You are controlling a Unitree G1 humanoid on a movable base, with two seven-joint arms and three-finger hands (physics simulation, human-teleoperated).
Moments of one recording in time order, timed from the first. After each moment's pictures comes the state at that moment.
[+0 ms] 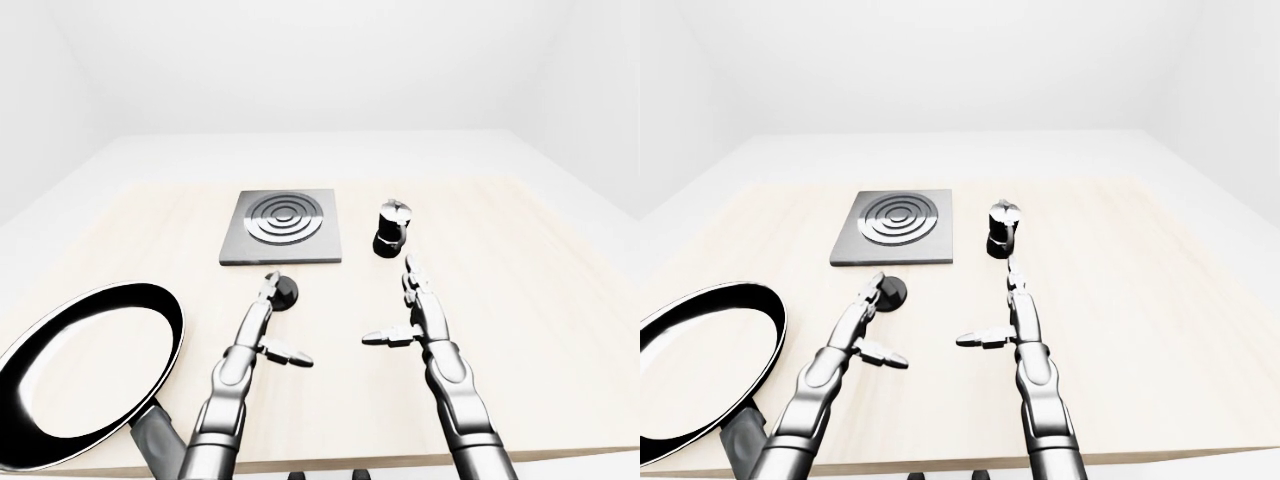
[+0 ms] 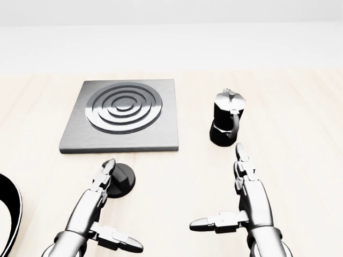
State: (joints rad) left arm -0.09 0.06 0.00 0.27 0.21 0.00 -0.20; right arm -0.04 -0.03 -0.03 0.15 -0.06 -0.02 0.04
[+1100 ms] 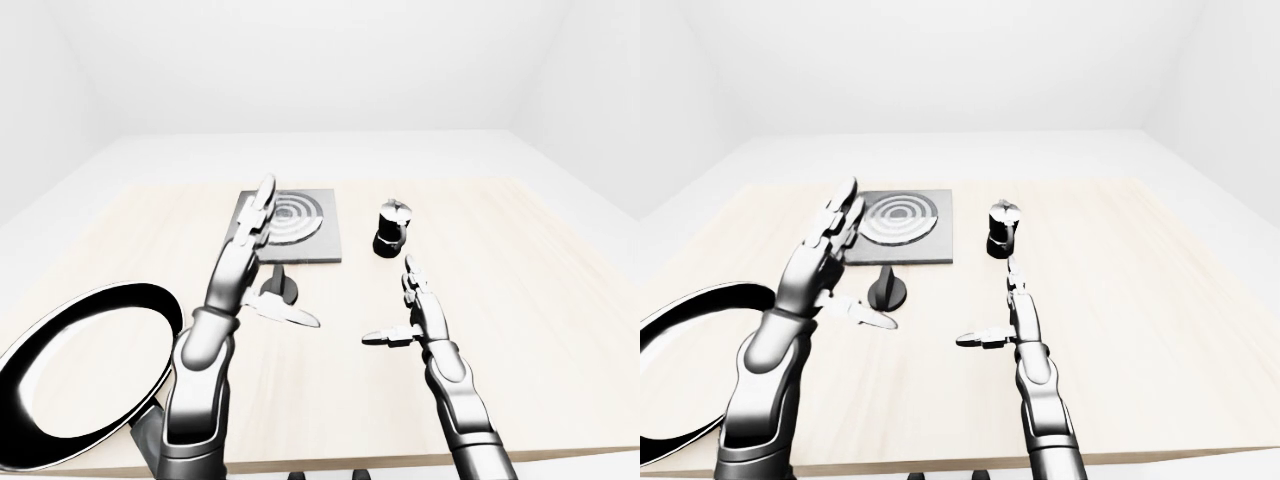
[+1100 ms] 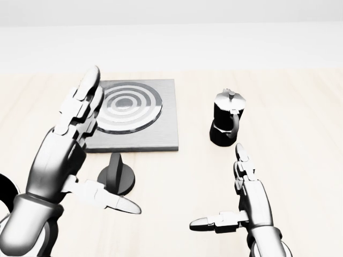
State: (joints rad) left arm -0.13 0.05 0.01 -0.39 0.12 0.09 -0.32; right arm -0.04 -0.03 -0.03 0.15 -0.06 -0.02 0.04
